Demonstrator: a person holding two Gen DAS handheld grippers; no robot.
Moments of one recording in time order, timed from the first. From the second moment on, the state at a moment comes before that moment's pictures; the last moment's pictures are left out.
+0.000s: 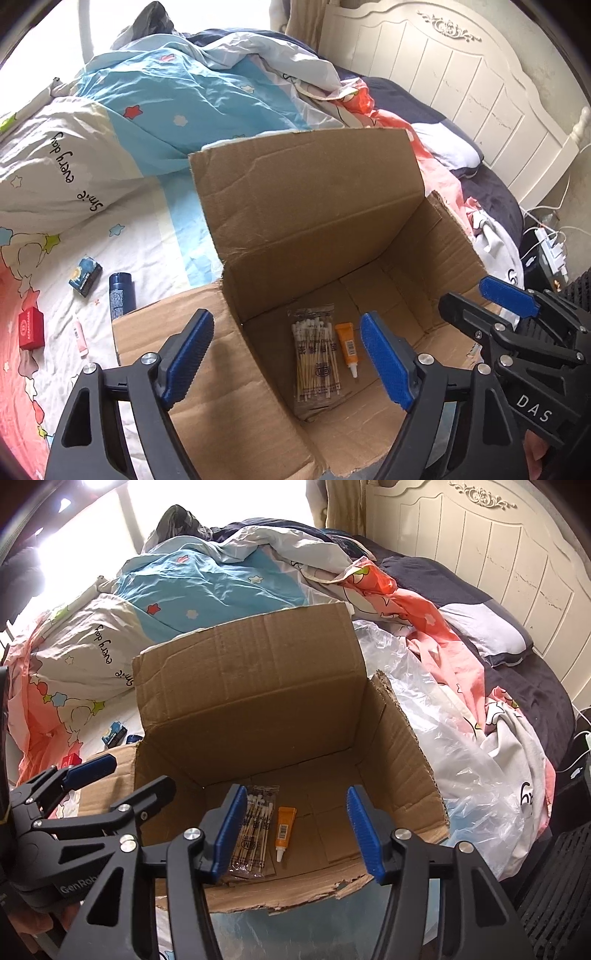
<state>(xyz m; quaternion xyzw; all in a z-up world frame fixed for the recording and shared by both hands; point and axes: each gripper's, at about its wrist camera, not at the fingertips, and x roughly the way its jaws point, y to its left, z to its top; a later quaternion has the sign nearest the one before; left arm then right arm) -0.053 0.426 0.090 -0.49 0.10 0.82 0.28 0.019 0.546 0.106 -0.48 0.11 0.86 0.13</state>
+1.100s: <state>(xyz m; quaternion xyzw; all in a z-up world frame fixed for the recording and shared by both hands) -0.043 0.314 0.114 -0.49 0.07 0.84 0.24 0.019 0.463 0.124 -0.49 0.06 0.87 0.11</state>
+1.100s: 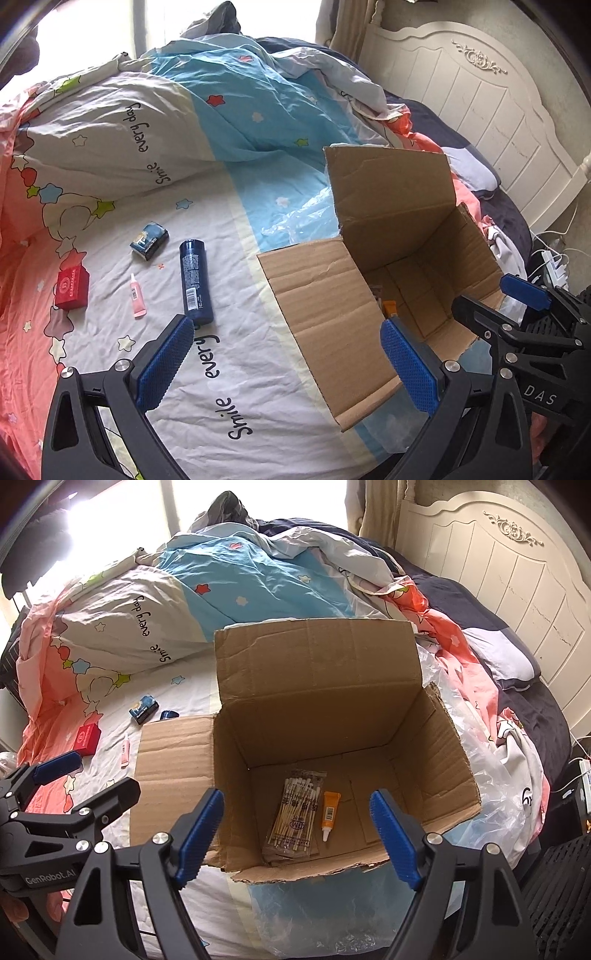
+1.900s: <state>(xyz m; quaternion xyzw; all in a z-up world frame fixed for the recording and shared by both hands) -0.042 0.276 0.114 -0.49 0.06 0.84 0.21 0.015 0.431 0.132 -0.48 0.04 0.87 0.09</state>
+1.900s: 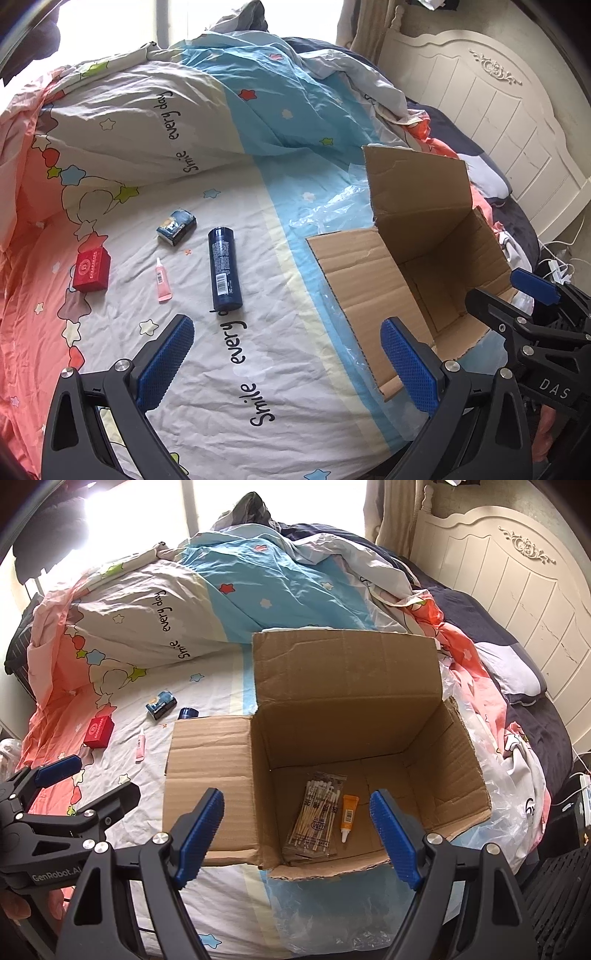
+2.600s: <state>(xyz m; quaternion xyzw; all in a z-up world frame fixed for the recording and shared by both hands) -0.036 0.213 0.111 -0.49 0.06 0.85 0.16 0.006 0.376 0.131 -0.48 0.02 0.87 0.04</state>
